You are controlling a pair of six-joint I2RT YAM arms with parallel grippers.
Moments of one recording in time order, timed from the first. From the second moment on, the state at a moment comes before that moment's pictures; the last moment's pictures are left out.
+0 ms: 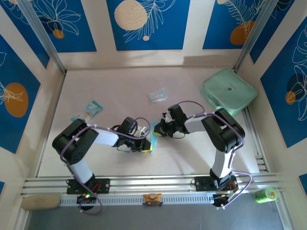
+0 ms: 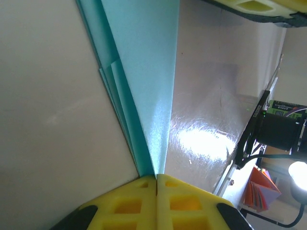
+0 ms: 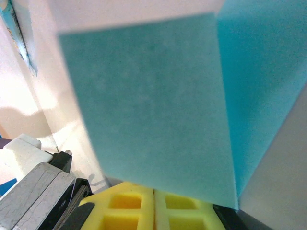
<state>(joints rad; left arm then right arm) -0.68 1.72 0.61 0.13 0.78 -0.73 0.54 1.84 0.79 0.12 -0.66 0.96</state>
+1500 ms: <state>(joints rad) -0.75 1.69 0.62 0.04 0.73 -0.67 0.55 1.84 0.80 0.09 -0.64 0.96</state>
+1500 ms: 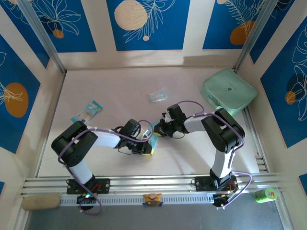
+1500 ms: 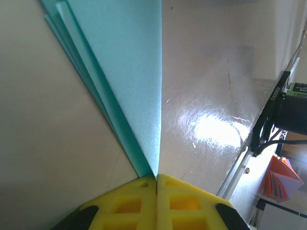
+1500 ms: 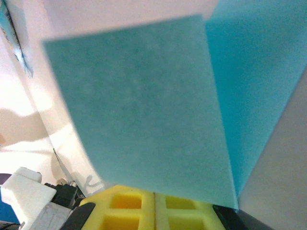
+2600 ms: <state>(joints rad) -0.72 1.47 0.68 -0.03 0.73 -0.73 0.55 1.84 0.81 0.08 -0.64 0.96</state>
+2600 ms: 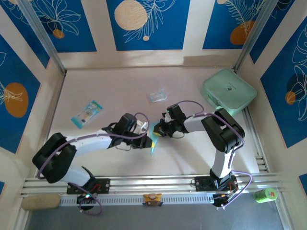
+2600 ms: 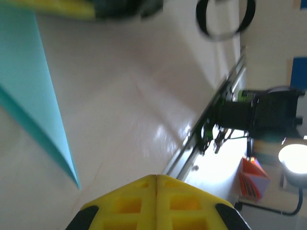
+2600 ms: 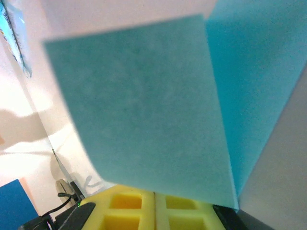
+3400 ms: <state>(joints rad) -0.71 1.80 0.79 0.10 0.74 -0.74 0.55 1.84 0.81 0.08 -0.64 0.96</state>
